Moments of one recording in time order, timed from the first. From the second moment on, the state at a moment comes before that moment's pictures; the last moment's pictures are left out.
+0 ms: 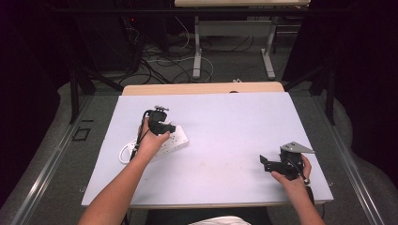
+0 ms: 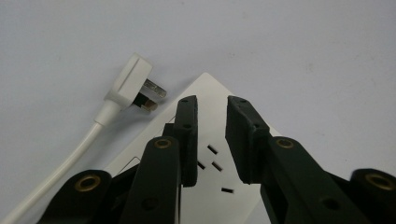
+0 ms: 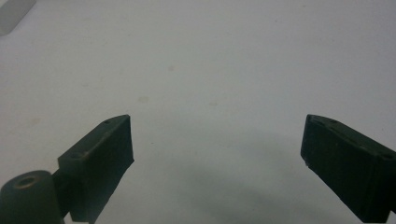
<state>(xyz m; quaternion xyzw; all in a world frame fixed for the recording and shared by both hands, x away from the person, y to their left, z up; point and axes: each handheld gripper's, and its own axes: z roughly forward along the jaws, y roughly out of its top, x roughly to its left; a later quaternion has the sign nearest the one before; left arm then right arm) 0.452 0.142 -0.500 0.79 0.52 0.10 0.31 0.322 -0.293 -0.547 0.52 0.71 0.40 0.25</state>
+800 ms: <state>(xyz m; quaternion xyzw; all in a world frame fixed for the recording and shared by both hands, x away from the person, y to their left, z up) 0.422 0.177 -0.511 0.78 0.50 0.13 0.35 0.320 -0.293 -0.547 0.52 0.71 0.40 0.25</state>
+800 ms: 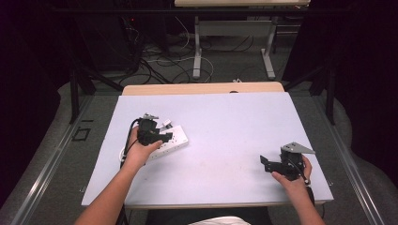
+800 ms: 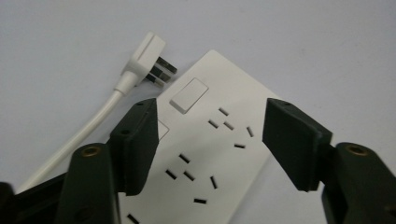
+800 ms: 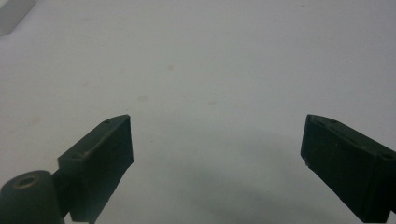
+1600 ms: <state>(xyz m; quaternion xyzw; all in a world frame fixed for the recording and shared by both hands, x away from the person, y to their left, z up) 0.379 0.233 -0.511 0.73 0.52 0.16 0.41 0.320 -0.292 -0.546 0.52 0.71 0.40 0.25</state>
